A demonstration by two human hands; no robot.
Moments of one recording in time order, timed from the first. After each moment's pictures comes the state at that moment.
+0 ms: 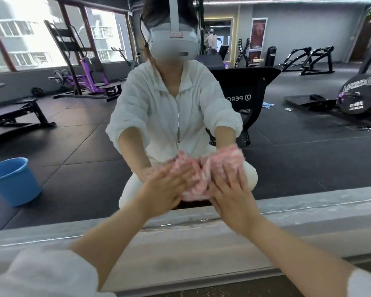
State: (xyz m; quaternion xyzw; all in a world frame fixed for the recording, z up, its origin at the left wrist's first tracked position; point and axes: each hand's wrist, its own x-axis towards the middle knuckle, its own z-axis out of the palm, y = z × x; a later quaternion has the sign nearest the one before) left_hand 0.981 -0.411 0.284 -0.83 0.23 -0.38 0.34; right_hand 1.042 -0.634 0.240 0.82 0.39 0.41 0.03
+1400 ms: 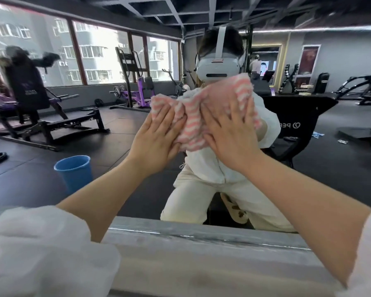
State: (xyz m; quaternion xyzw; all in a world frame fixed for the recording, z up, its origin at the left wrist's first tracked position) left_hand 0.908 -0.300 0.425 -0.83 0.04 -0.48 0.28; right_hand 1.019 -0.491 0.438 0.71 0.41 0.57 -0.03
